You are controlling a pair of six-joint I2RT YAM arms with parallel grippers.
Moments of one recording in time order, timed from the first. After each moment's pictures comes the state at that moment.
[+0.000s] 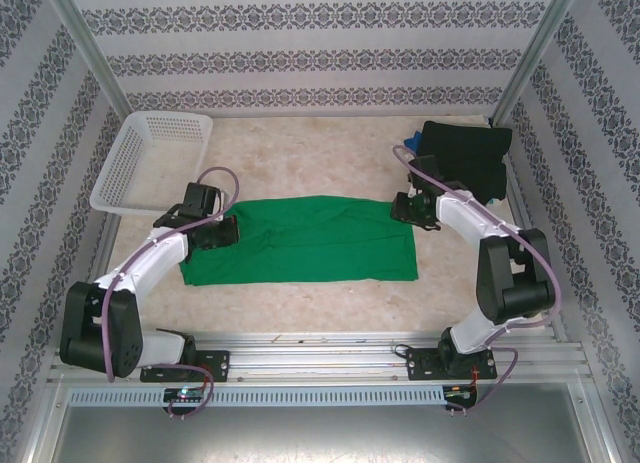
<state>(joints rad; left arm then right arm) -0.15 1.31 0.79 -0.52 0.17 -0.35 0.17 1.60 1.04 -0.56 -0.07 0.42</state>
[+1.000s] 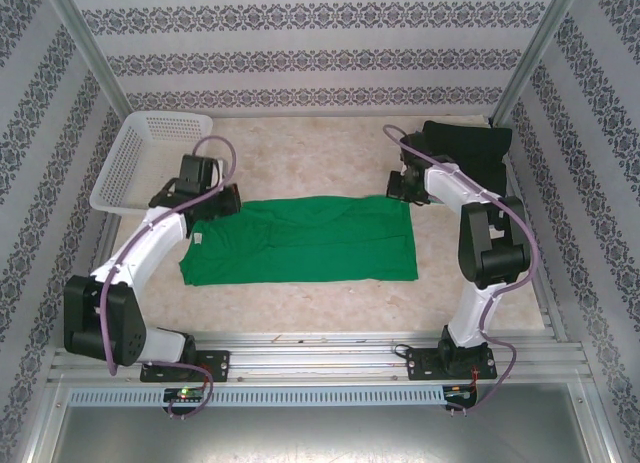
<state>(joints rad) -0.14 1.40 1.08 -0.53 0.18 -0.36 0.15 1.87 1.36 -0.60 -0.04 0.36</state>
